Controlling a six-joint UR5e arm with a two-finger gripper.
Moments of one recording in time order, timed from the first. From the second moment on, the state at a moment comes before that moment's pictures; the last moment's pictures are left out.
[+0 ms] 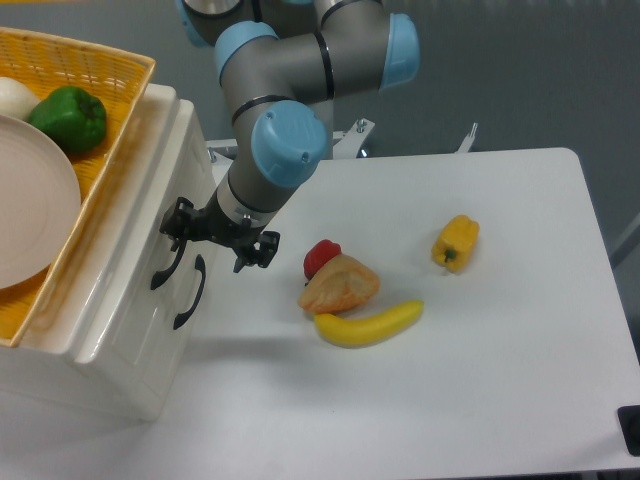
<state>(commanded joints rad) 2.29 -1.82 -1.58 -1.45 1.11 0.45</state>
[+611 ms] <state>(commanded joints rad) 2.29 -1.82 -1.59 -1.45 1.12 0.45</state>
